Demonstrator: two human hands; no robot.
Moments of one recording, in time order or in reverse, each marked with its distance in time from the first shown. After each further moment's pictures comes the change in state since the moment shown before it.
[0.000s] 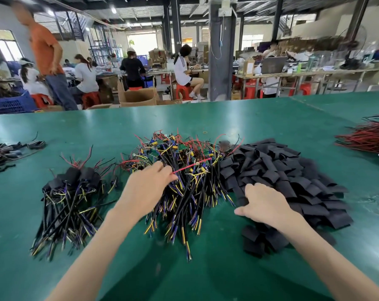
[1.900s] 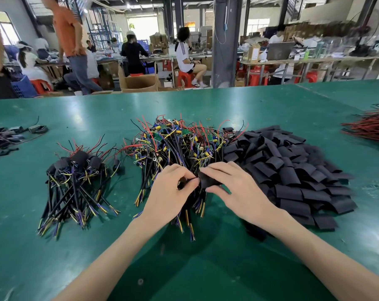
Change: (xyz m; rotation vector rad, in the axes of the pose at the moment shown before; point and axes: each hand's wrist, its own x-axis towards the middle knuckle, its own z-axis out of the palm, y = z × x) left_hand -0.028 0.053 0.011 -0.885 0.274 -0.157; right_hand -0.018 -0.042 0.012 0.443 0.534 -0.698
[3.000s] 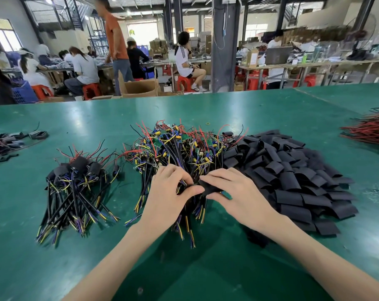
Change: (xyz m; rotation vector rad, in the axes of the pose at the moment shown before) left_hand 0.003 0.000 -0.003 0.073 0.045 0.026; right_hand 0.000 -0.001 -0.003 -0.005 0.008 -0.014
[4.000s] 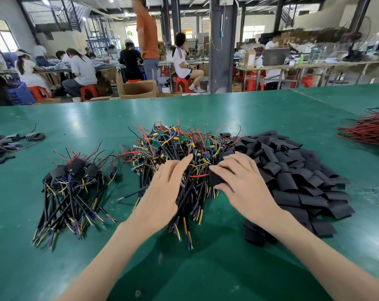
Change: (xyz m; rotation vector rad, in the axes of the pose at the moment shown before) left_hand 0.002 -0.016 -0.008 0.249 -0.234 0.178; right_hand 0.005 0.017 -0.007 -0.368 0.144 -0.042
